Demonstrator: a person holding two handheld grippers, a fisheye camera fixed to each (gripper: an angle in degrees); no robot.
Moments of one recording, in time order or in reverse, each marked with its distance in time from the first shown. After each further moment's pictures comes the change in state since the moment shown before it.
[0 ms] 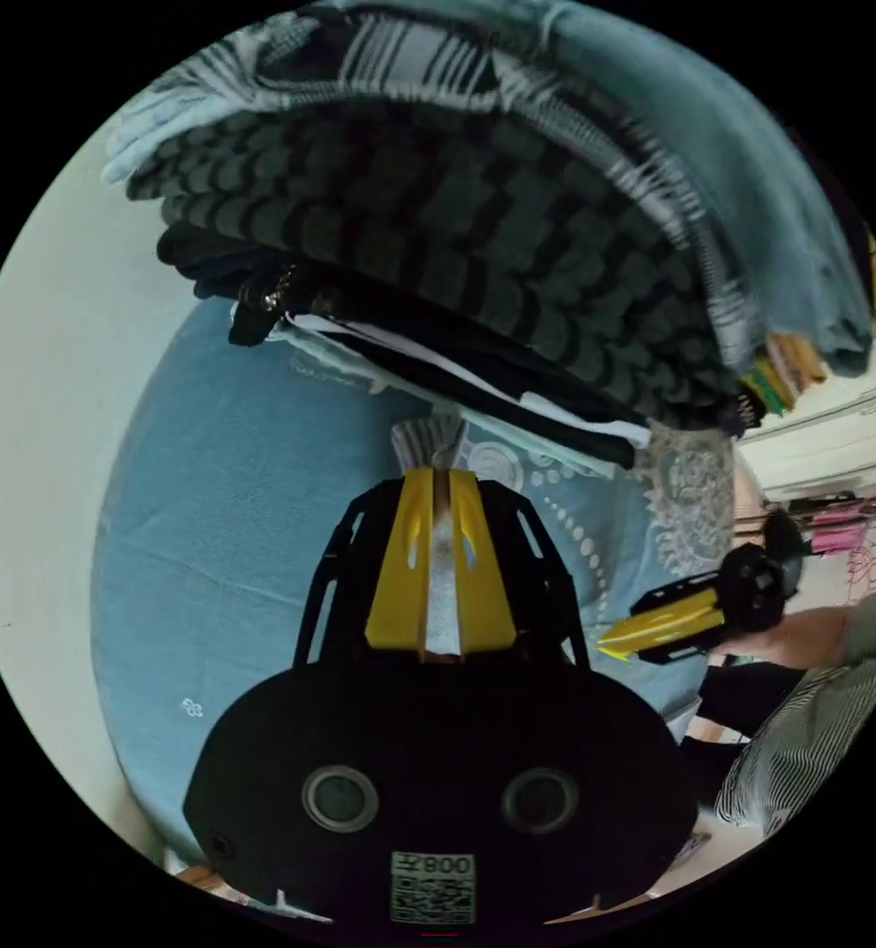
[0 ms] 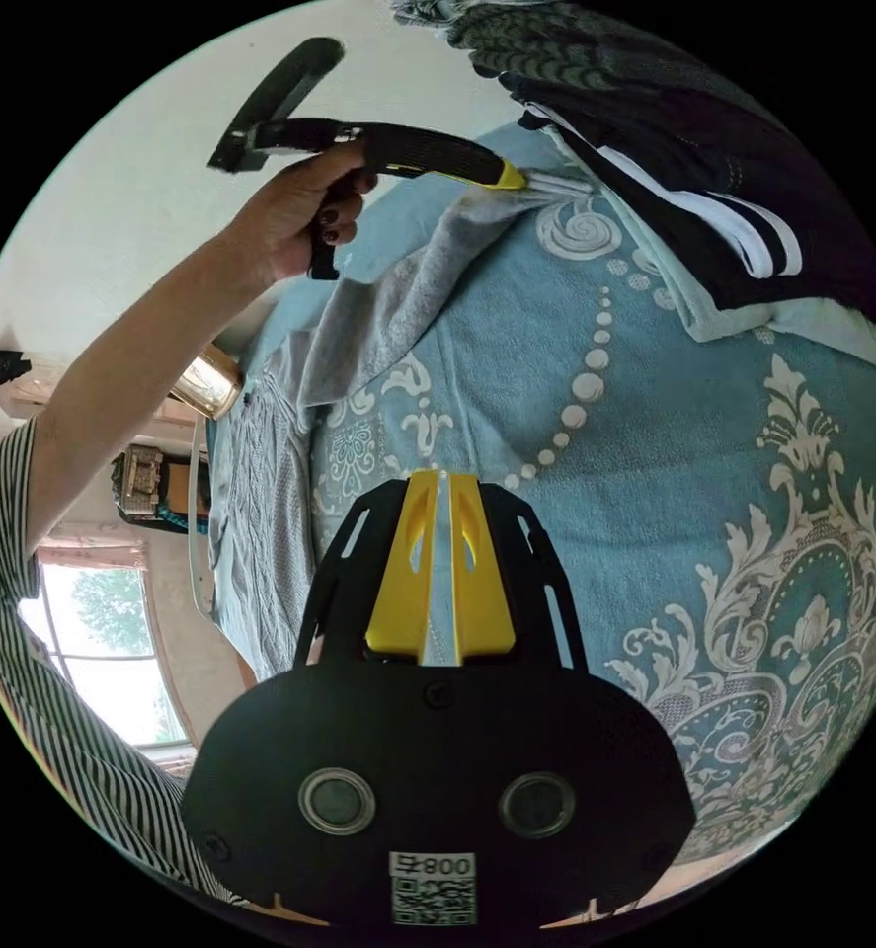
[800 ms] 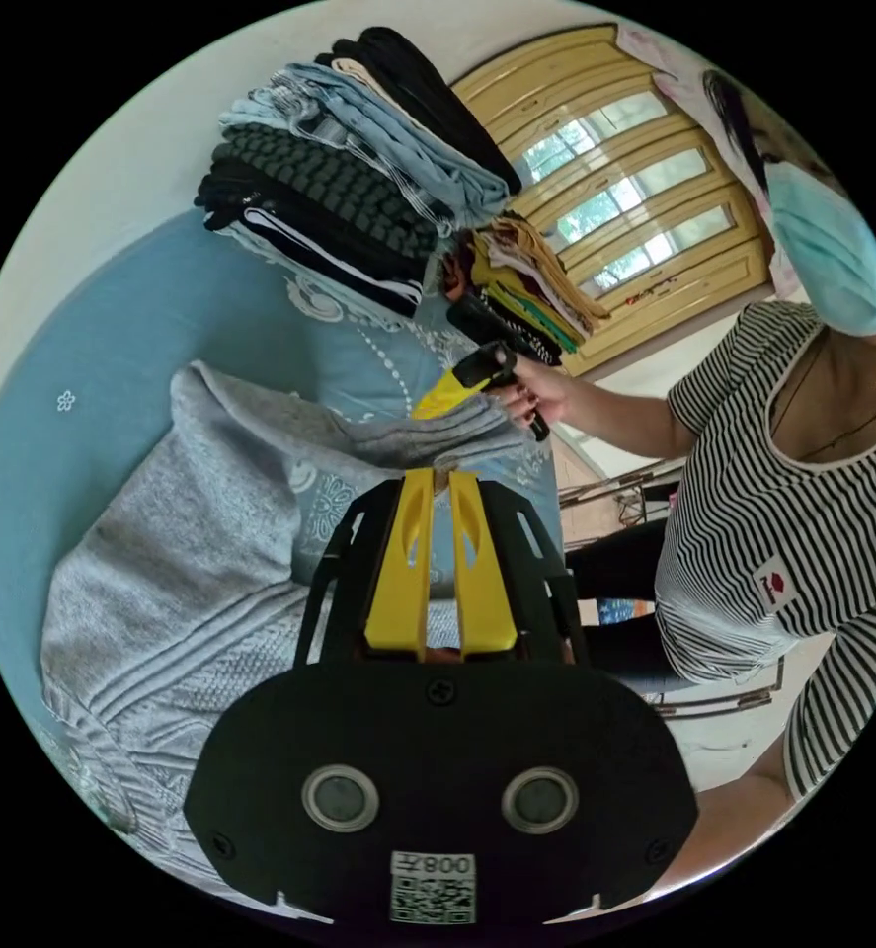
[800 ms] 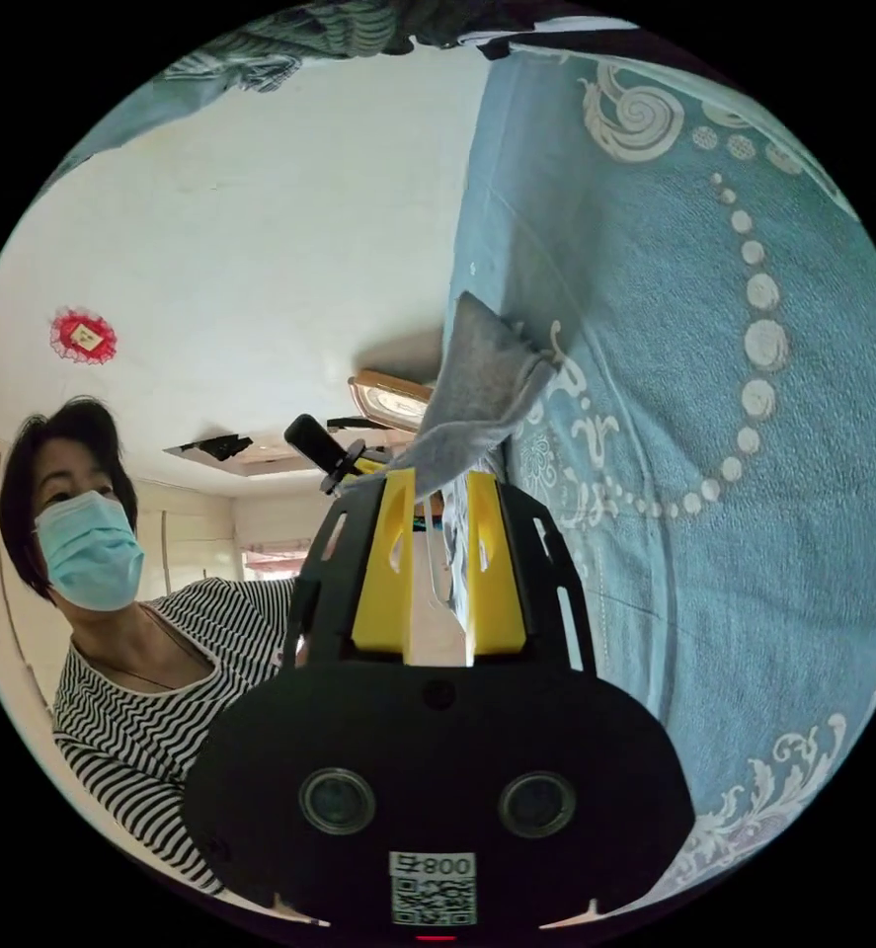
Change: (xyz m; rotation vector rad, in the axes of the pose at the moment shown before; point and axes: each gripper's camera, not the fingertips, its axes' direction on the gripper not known) left arm 0.034 0.158 -0.111 0.170 0.444 0.032; right arm 0.064 0.023 0.084 -0.090 -0.815 0.164
